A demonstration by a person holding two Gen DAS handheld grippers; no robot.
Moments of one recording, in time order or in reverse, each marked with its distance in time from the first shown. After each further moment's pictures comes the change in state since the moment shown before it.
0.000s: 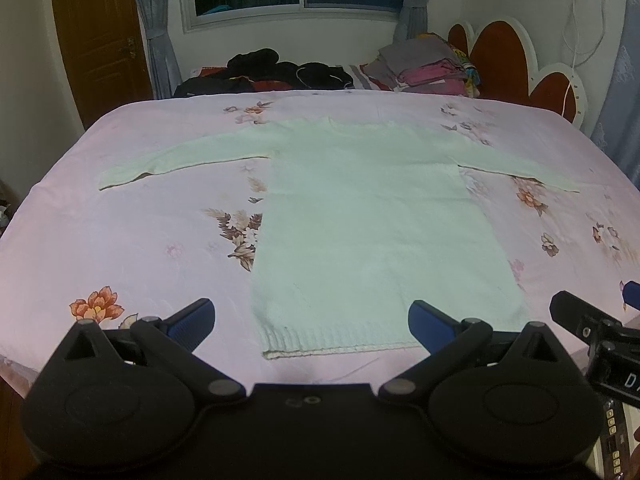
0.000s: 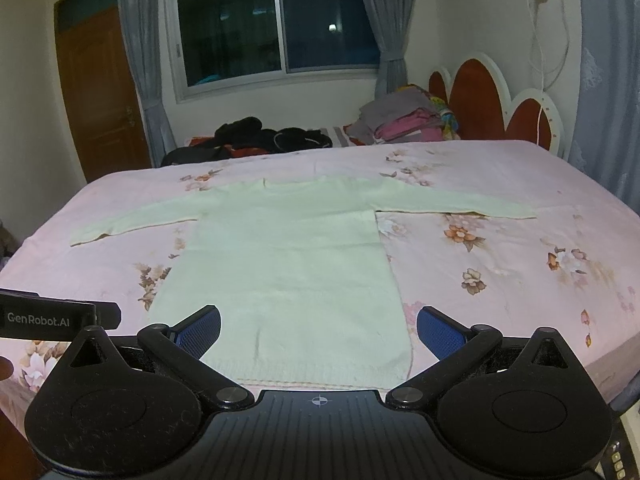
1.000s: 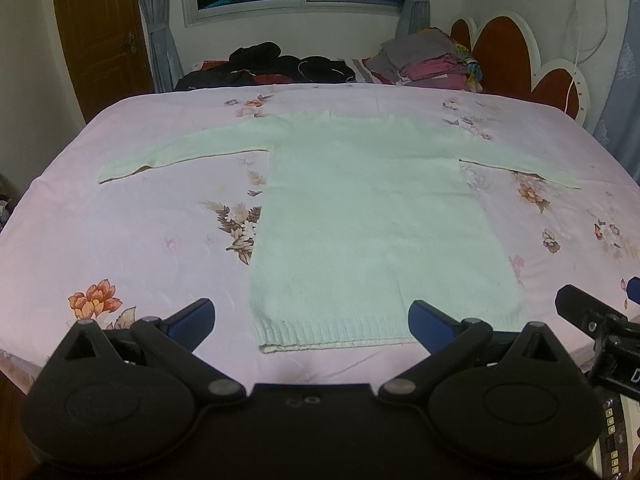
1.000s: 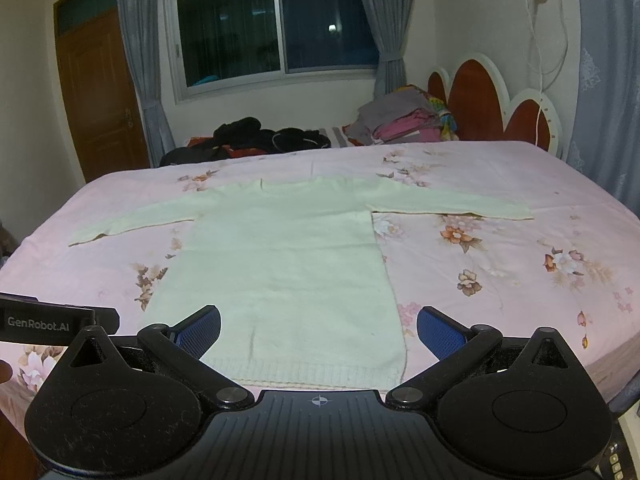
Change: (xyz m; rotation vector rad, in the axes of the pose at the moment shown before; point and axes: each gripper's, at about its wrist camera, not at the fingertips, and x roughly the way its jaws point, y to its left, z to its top) left arm 0.004 -0.006 -0.003 -0.008 0.022 0.008; right arm -0.003 -0.006 0.001 0.002 -0.002 0.001
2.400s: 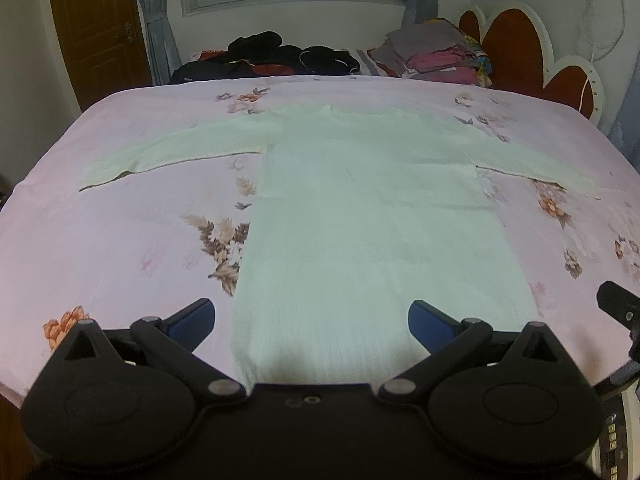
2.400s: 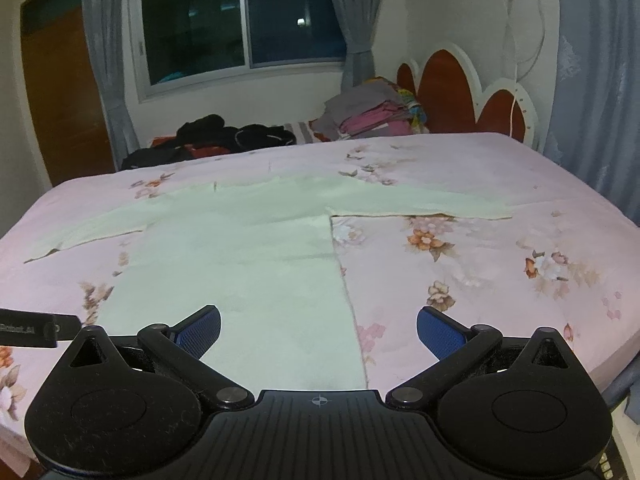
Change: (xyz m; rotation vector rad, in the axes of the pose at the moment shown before) left arm 0.062 -0.009 0.043 -0.014 0.036 0.009; right arm 0.059 -0.044 0.028 0.034 0.015 -0.098
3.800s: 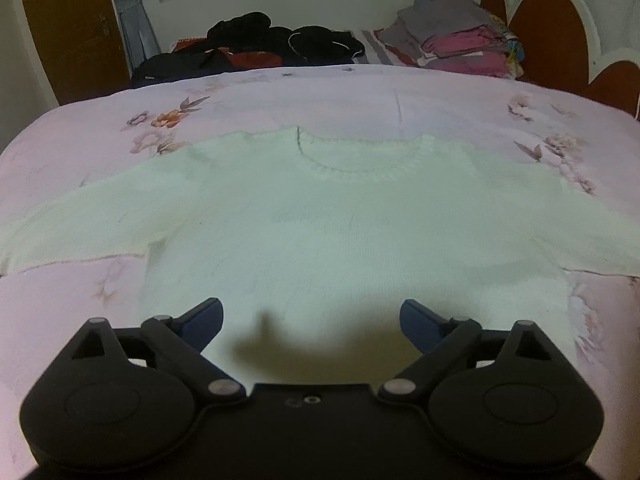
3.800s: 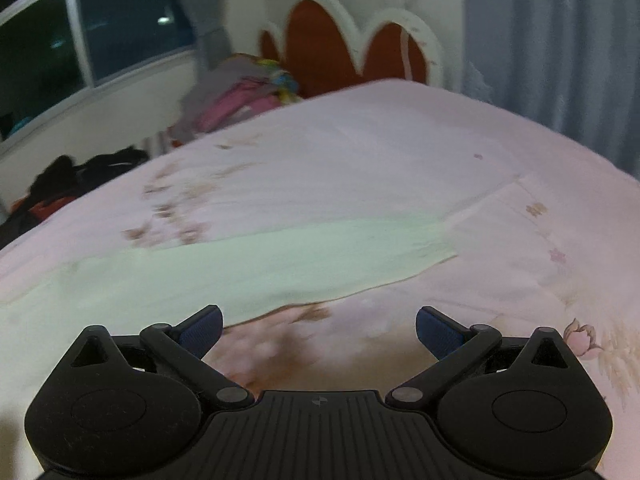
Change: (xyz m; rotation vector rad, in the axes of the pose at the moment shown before) left arm 0.258 -0.069 0.162 0.012 0.061 0.043; right arm 0.302 -0.257 0.111 0.327 0.067 -0.271
